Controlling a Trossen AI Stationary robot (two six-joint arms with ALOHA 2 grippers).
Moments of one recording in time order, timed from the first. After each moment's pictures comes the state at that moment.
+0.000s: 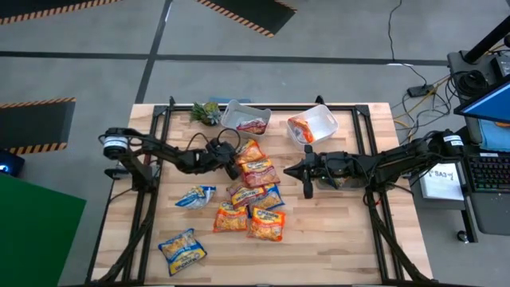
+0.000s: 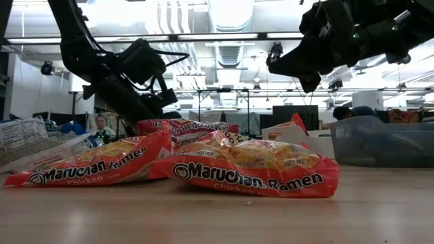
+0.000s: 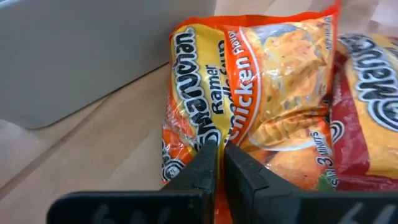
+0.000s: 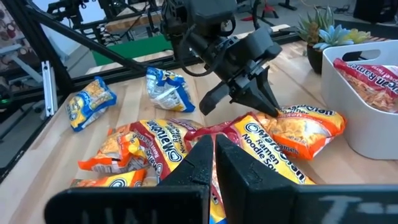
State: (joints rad) left arm 0.16 1.68 0.54 0.42 -0.39 -0.29; right arm 0.04 1.22 0.41 0.60 0.08 0.22
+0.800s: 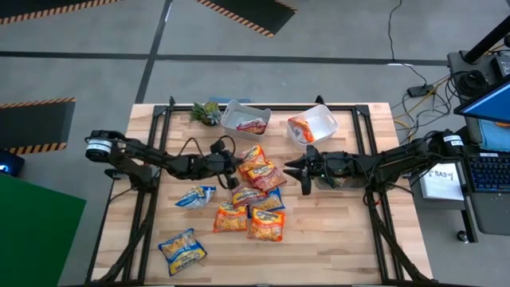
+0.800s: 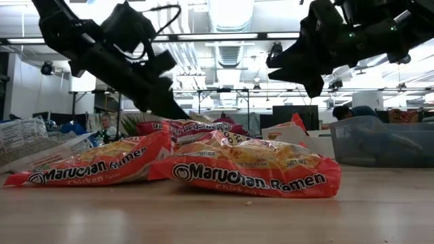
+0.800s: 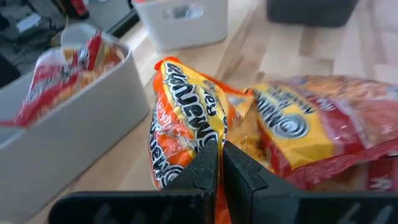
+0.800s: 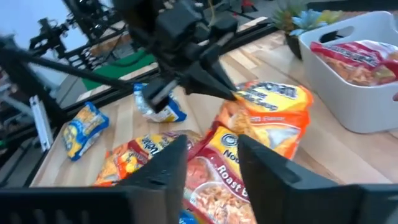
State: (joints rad) left arm 0.01 1.51 0.54 0.45 -0.41 -0.07; right arm 0.04 1.22 0.41 0.60 0.16 0.40
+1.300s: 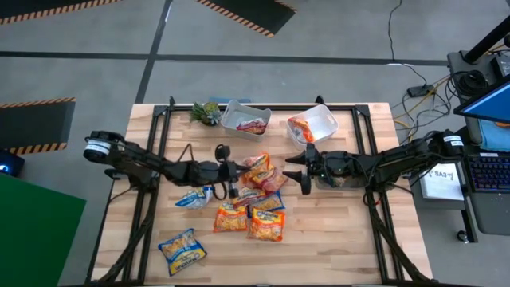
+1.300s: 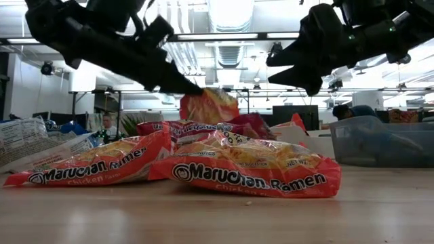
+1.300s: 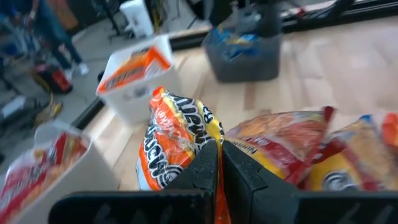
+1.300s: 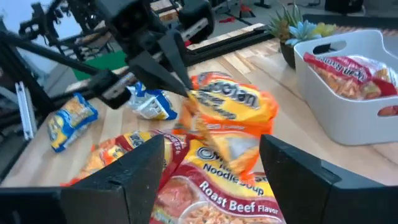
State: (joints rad) left arm -0.11 1.51 0.55 0.65 -0.41 0.13; right arm 0.03 1.22 0.41 0.60 0.16 0.28
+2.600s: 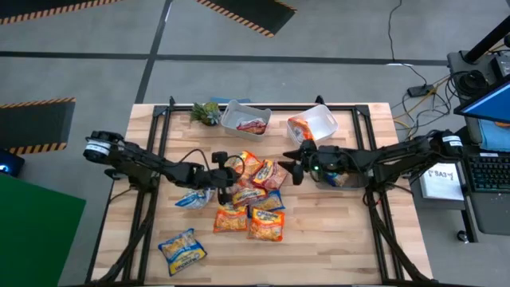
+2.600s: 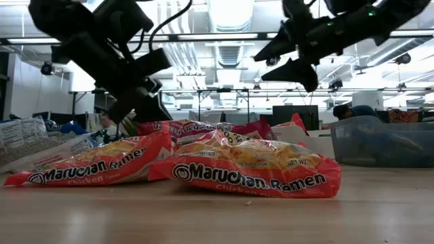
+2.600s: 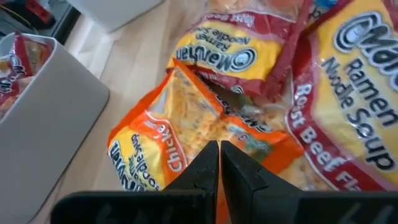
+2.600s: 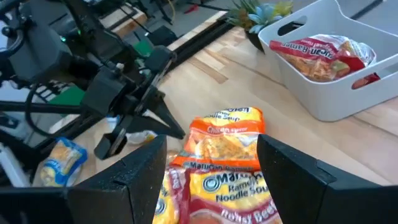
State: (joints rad) left arm -0.13 1.51 0.60 0.18 -0.45 0.06; right arm 0.00 1.25 0.59 0.34 0.25 0.57
